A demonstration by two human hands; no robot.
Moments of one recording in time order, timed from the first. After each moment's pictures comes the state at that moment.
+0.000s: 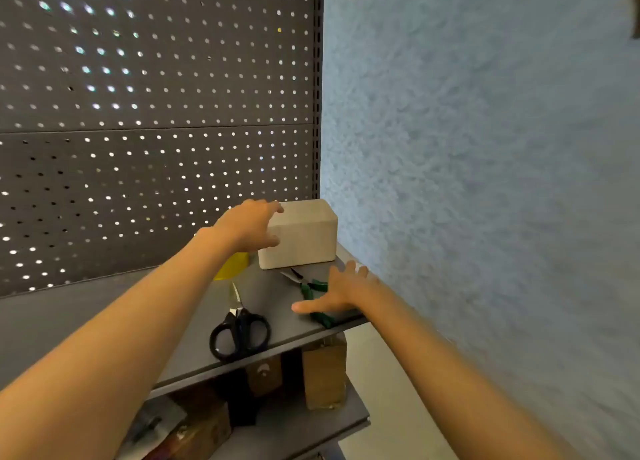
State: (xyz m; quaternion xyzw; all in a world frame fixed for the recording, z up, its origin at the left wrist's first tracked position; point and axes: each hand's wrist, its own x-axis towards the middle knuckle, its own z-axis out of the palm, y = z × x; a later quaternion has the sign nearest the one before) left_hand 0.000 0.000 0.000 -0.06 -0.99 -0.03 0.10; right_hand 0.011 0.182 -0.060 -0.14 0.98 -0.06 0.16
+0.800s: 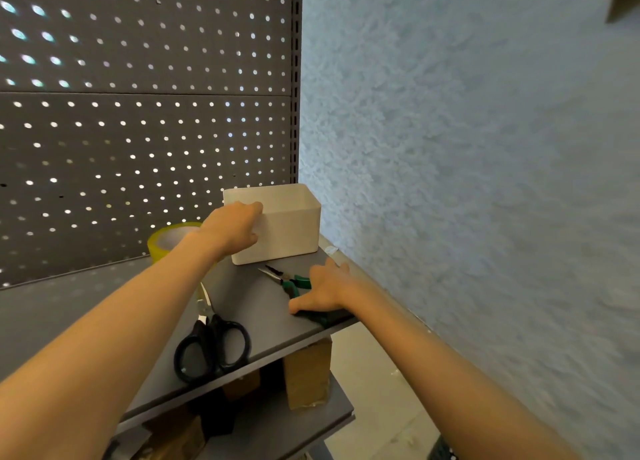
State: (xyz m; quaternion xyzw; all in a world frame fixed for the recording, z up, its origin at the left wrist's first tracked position) left_hand -0.056 -0.008 -0.045 -0.06 -0.99 0.00 0.09; right_hand -0.013 0.173 -0.078 -0.15 0.97 -0.07 0.17
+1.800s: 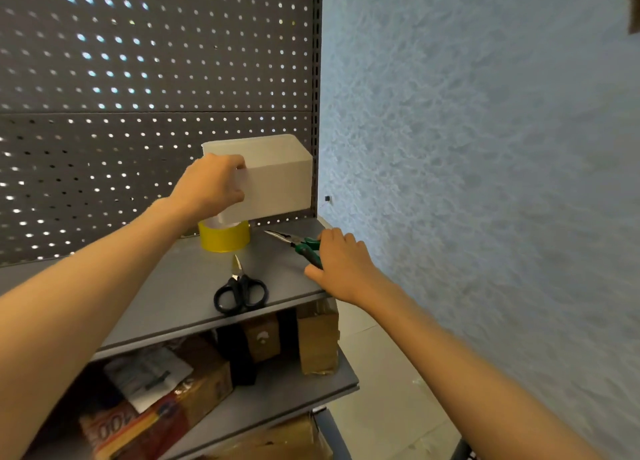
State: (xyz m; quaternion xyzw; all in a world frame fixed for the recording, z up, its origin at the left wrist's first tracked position) left_hand 0.071 -0.009 0.033 0.00 -0.96 -0.08 0.28; right_hand 0.074 0.202 -0.054 -0.25 0.96 -0.09 -0.12
